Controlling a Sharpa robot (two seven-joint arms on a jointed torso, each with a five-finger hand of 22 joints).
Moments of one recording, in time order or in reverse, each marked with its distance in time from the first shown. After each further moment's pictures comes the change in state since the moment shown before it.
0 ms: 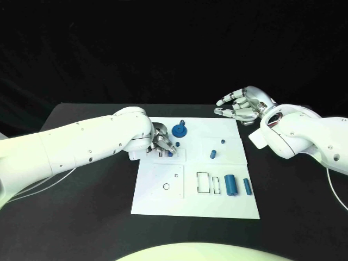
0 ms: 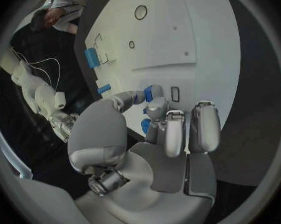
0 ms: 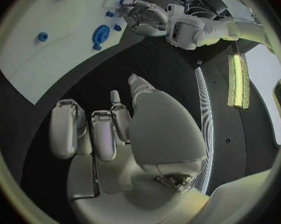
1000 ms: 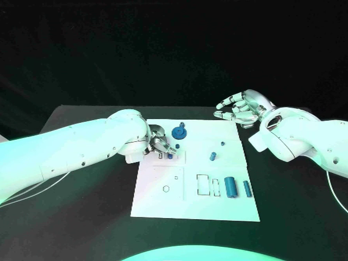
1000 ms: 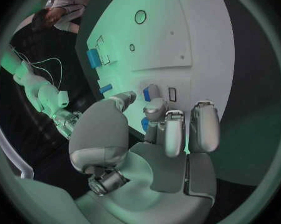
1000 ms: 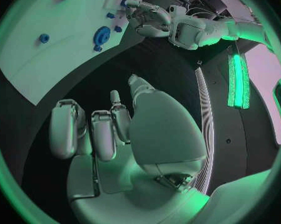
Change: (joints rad) left arm -0.004 -0.046 0.017 0.055 -0.009 -0.013 -0.001; left_hand 0.007 -0.038 -0.300 0.199 -0.247 0.017 -0.015 -0.021 -0.020 0.001 -0.002 0.020 0.036 0.000 0.000 0.000 0.000 0.000 0.011 -0.004 -0.008 0.003; right arm -0.005 -0.003 0.000 0.001 0.000 0.005 0.000; right_hand -0.005 0.005 0.000 0.000 0.000 0.000 0.000 0.000 0.000 0.000 0.000 0.000 0.000 0.000 0.000 -0.004 0.000 0.000 0.000 0.000 -0.005 0.000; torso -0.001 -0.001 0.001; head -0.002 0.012
